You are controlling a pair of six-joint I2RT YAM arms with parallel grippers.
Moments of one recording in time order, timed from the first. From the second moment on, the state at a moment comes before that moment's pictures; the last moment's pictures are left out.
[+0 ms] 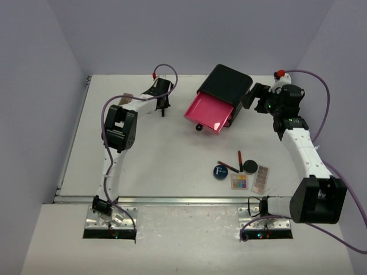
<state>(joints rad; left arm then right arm) -0.31 2.37 1.83 -0.31 -0.29 -0.37 -0.06 1.29 0.97 -0.04 -0.32 0.29</state>
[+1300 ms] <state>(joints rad) -0.76 1.95 1.63 -0.15 -0.05 0.81 -0.06 1.17 0.90 -0.09 -0.32 0.27</state>
